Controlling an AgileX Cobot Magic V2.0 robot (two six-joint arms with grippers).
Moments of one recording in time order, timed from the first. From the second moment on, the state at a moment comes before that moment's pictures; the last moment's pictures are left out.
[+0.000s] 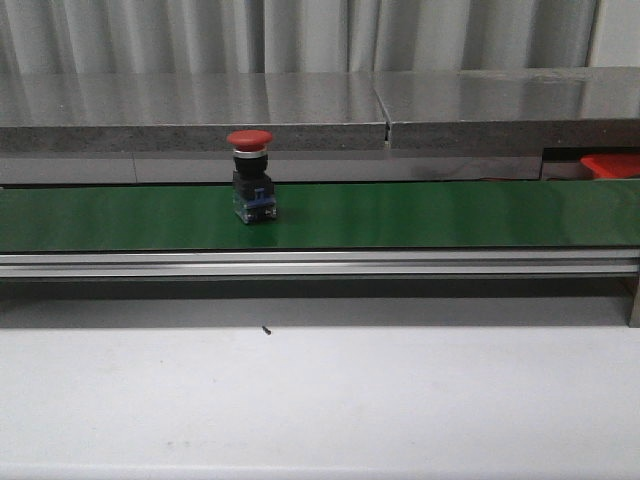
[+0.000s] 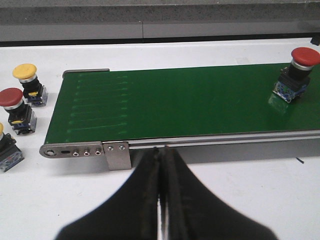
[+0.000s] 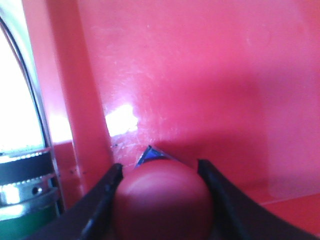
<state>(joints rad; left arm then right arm) -0.02 0.53 -0.51 -0.23 0.51 0.20 -0.34 2.12 -1.67 0.12 0.72 -0.13</state>
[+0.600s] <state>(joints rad) -0.02 0.53 -0.51 -0.23 0.51 0.20 -0.34 1.90 -1.67 0.06 0.84 -0.15</state>
